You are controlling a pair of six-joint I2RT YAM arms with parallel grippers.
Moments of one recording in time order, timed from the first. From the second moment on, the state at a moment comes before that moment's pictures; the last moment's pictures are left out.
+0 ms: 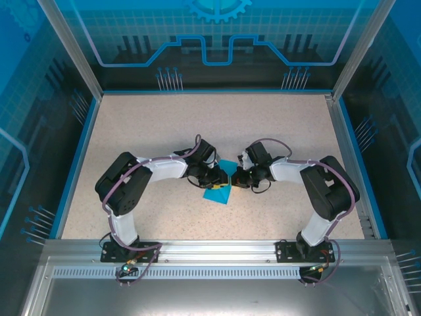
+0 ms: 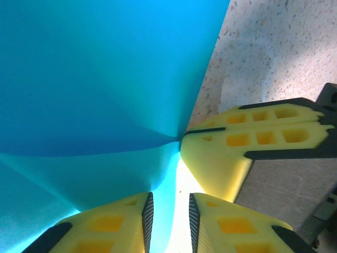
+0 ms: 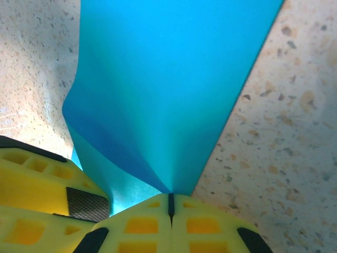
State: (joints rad) left arm -0.63 1.85 1.03 -0.26 0.55 -0.90; right arm 0.48 1.71 0.80 -0.21 -0.52 0.60
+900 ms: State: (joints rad) left arm -0.63 1.88 1.03 -0.25 0.55 -0.90; right arm 0.48 1.73 0.81 -0.21 -0.51 0.60
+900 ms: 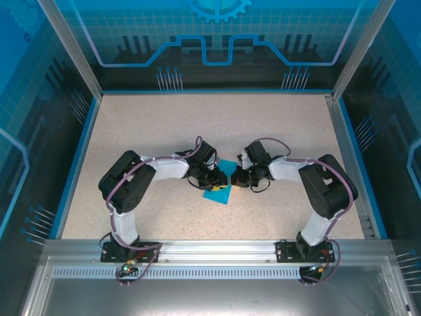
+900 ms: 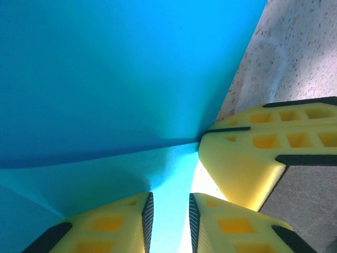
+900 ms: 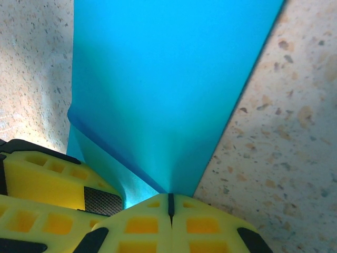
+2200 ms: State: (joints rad) left arm -0.63 1.89 1.03 -0.26 0.55 -0.90; right arm 0.48 1.63 0.81 -0.29 -0.44 0.60
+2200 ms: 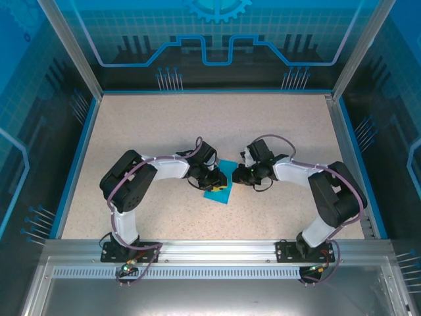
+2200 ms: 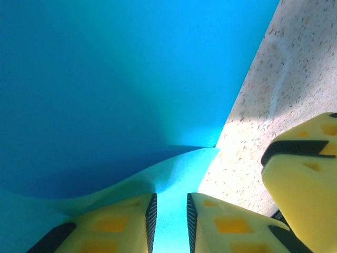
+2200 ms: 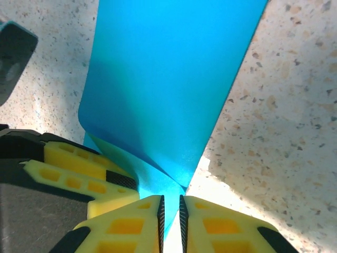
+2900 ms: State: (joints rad) left arm -0.63 1.89 1.03 -0.26 0.54 -0.90; right arm 0.53 1.72 0.84 -0.30 -0.45 0.59
